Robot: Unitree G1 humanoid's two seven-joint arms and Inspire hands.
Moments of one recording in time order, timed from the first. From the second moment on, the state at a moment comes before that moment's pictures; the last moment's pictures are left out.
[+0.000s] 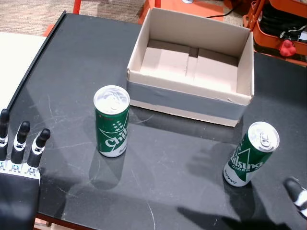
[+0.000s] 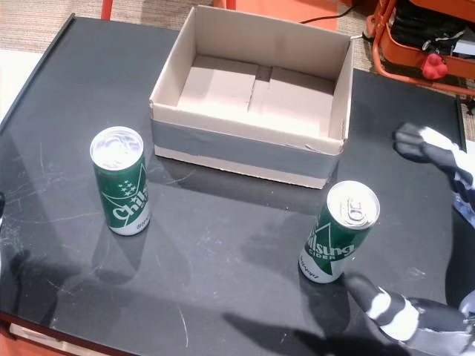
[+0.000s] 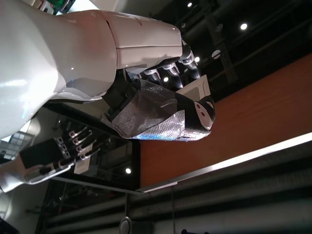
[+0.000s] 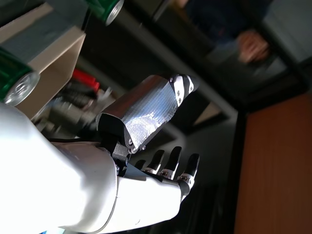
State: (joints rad) left arm 0.08 -0.08 0.45 0.19 -1.10 0.13 -1.36; right arm -0.07 0.08 -0.44 0.36 0.54 -1.33 1.01
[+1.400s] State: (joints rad) left arm 0.05 -0.01 0.52 0.26 -1.14 0.27 -1.41; right arm -0.29 -0.12 -0.21 0.78 0.33 -1.05 0.66
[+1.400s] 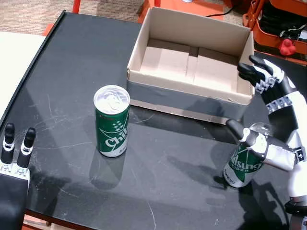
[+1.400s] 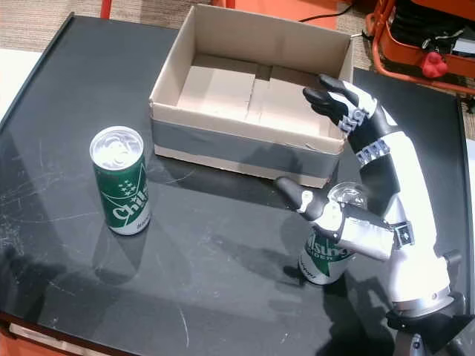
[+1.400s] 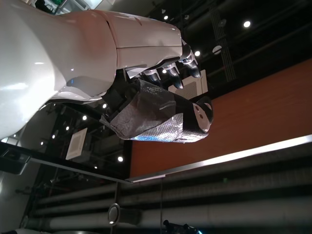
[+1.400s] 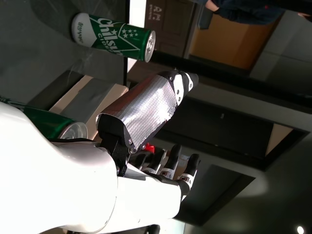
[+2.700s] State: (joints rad) left arm 0.01 -0.02 0.48 0.37 -1.07 0.31 -1.41; right arm -0.43 -0.30 -0.14 0.38 0.29 -0.83 0.61
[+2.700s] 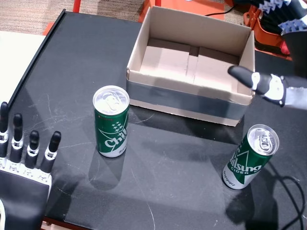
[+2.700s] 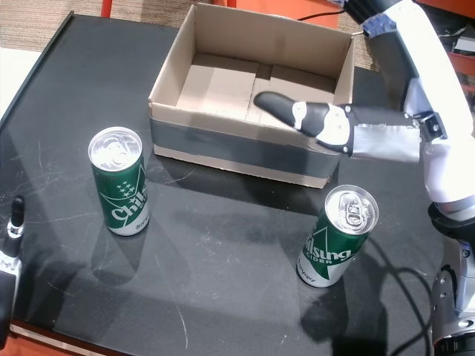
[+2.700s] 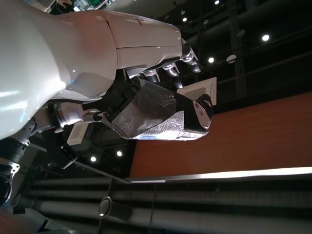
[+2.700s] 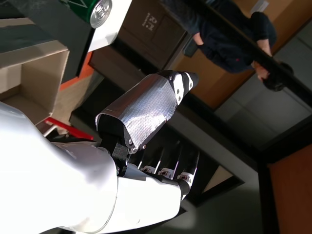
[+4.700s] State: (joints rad) left arm 0.01 0.02 0.52 0.38 -1.09 0.35 -1.45; right arm -0.28 -0.34 -0.17 1.02 0.19 -0.79 0.64
